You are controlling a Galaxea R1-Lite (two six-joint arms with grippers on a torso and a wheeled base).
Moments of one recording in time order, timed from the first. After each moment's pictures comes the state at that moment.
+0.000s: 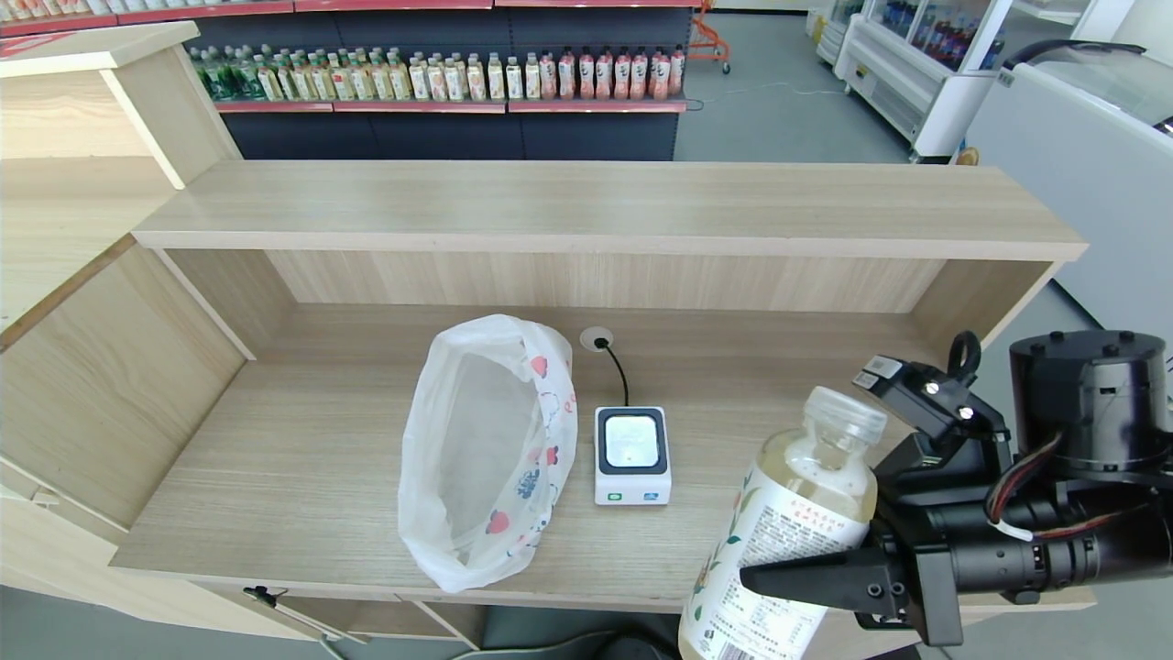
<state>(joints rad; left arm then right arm) 0.00 0.00 0.00 0.00 0.02 0.01 0.51 1.48 -0.58 -0.49 0.86 0.08</state>
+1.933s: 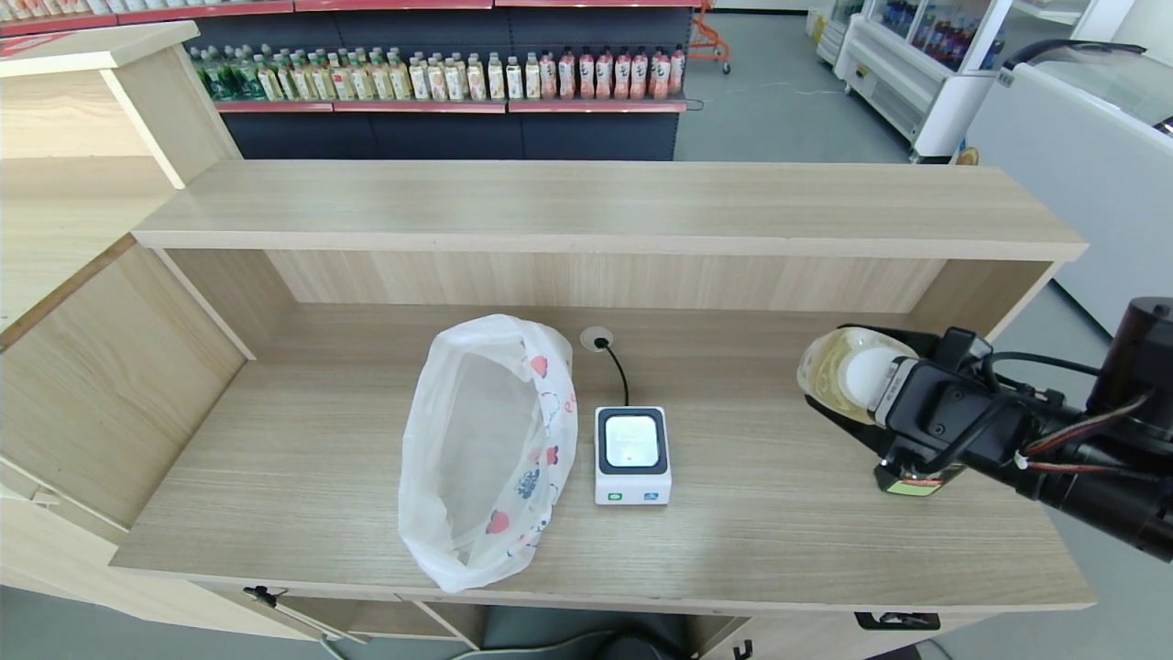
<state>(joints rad) 0.00 0.00 0.00 0.00 0.02 0.01 0.37 1.48 -0.50 -0.92 0.16 -1.12</state>
